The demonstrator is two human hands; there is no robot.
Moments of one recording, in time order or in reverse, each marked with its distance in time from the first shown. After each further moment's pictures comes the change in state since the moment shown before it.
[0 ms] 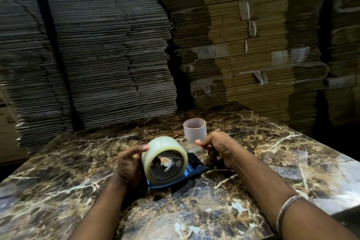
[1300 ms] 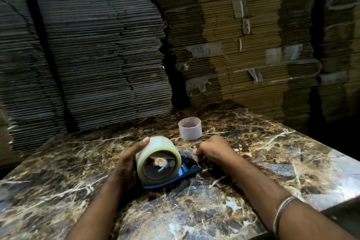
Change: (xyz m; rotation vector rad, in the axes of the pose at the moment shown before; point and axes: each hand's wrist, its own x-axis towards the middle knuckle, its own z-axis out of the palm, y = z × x) left_hand -0.006 0.001 0.011 0.084 -0.098 -0.039; right_hand 0.007 0.014 0.000 -0.398 0.158 -0.013
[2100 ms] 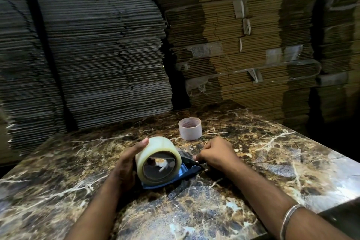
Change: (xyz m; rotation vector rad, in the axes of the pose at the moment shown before) left_hand 0.002 -0.001 -0.006 0.036 -0.042 0.023; right_hand -0.006 0.008 0.001 -0.189 0.087 -0.082
